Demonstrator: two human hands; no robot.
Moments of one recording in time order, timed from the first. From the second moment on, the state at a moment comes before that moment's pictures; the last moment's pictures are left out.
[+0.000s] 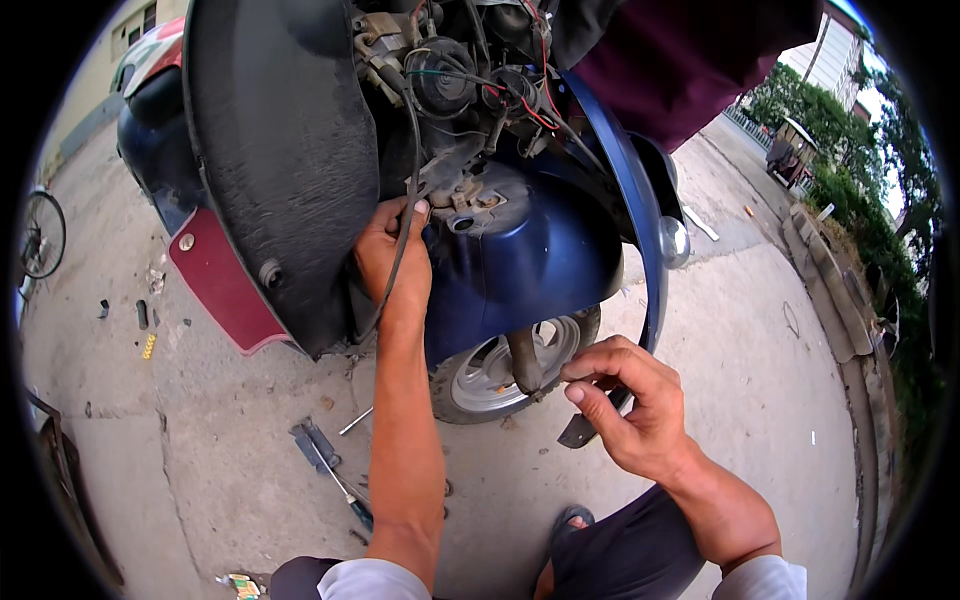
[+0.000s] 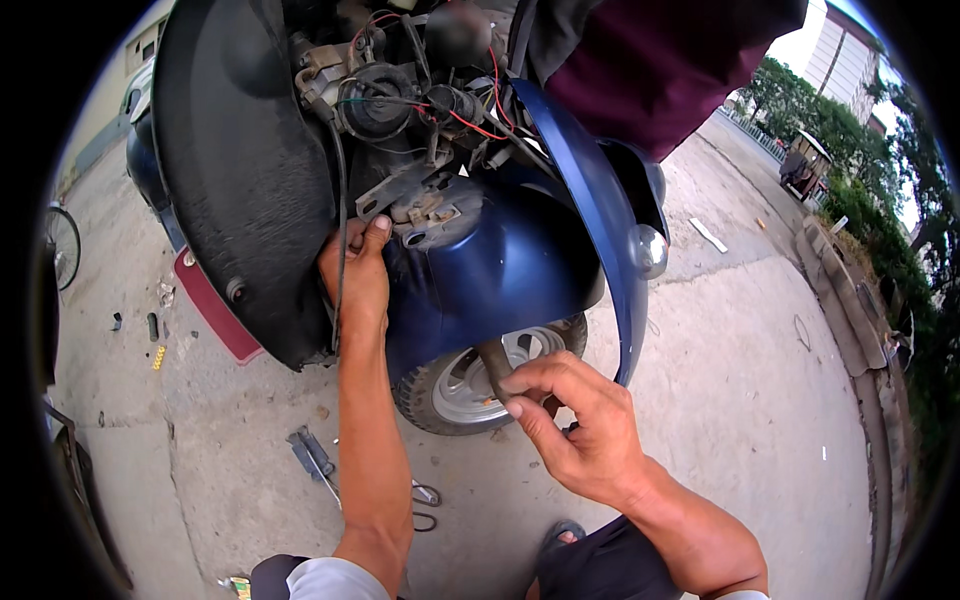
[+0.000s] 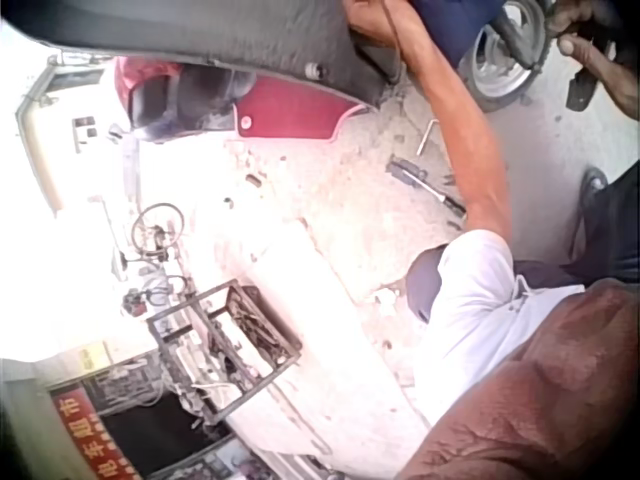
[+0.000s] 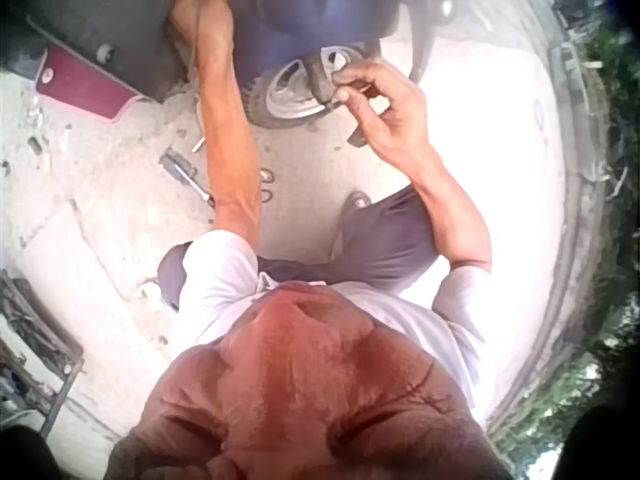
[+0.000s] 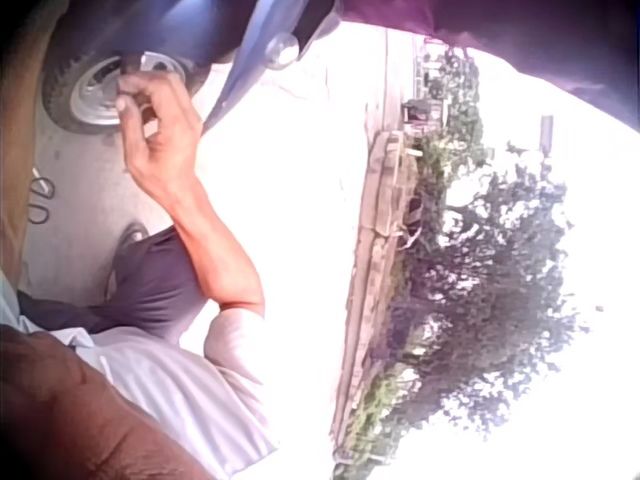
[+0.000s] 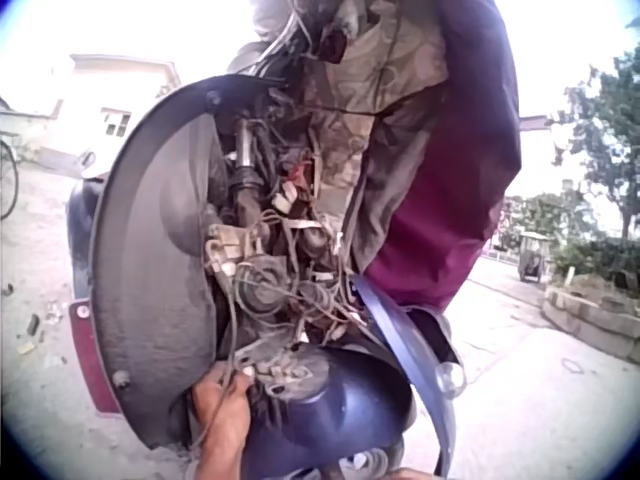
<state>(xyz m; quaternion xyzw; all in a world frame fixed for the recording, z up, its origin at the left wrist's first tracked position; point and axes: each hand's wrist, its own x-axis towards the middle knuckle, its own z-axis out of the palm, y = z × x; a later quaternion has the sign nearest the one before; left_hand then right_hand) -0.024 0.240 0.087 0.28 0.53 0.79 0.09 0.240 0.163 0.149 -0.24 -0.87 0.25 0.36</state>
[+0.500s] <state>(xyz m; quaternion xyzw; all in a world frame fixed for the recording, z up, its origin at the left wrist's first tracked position) -0.022 0.230 0.095 0.33 0.58 0.74 0.08 0.229 0.160 0.149 -0.21 -0.87 0.24 0.37</state>
